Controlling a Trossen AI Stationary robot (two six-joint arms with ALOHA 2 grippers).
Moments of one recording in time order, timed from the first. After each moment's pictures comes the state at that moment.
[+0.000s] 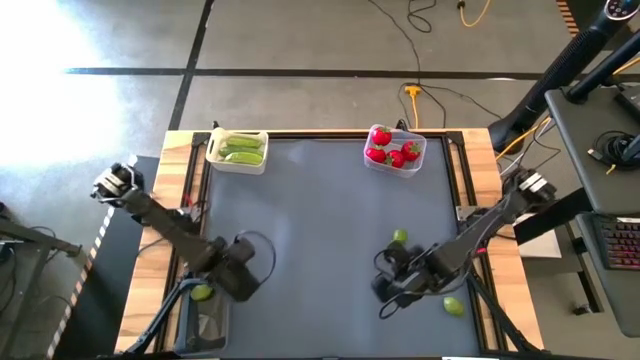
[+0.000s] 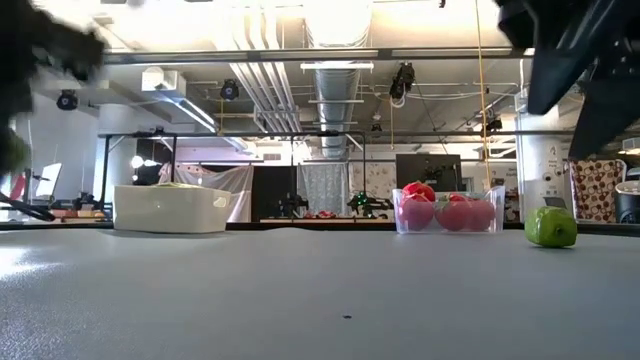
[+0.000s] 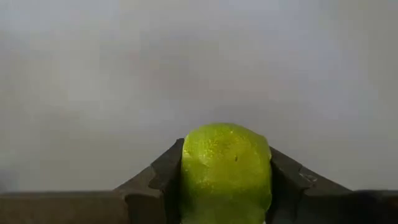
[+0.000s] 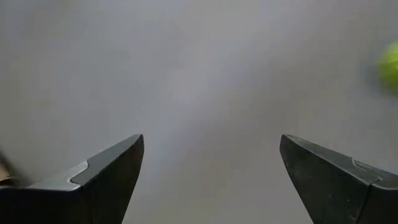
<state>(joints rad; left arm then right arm) -0.65 1.42 0.88 -0.93 -0.15 -1.41 0.62 1.56 1.07 -0.77 0.33 1.52</state>
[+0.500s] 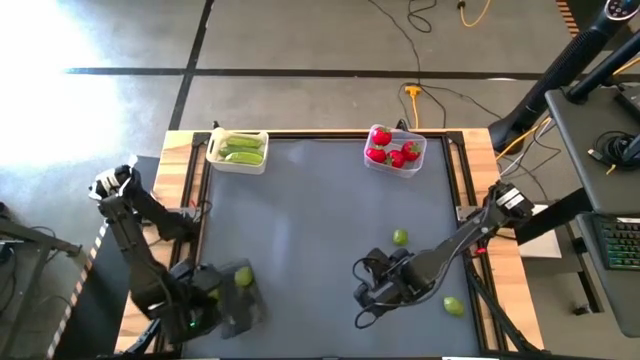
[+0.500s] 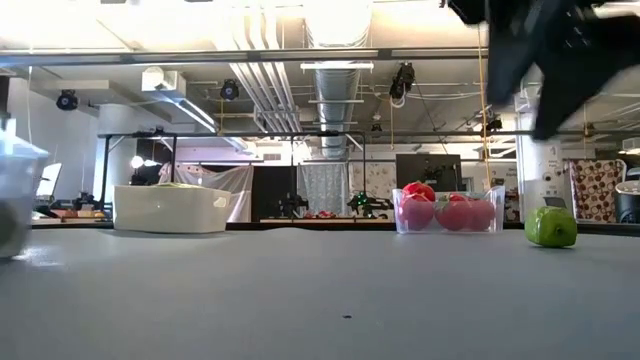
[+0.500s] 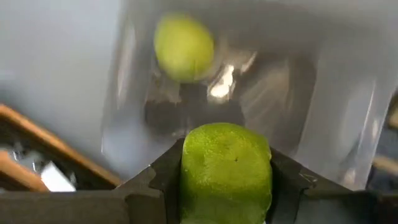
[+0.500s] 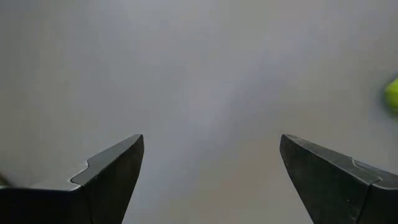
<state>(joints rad) -1.09 1.44 1.13 -1.19 -0.23 -1.71 0.58 1.80 1.39 -0.95 0.28 1.42</state>
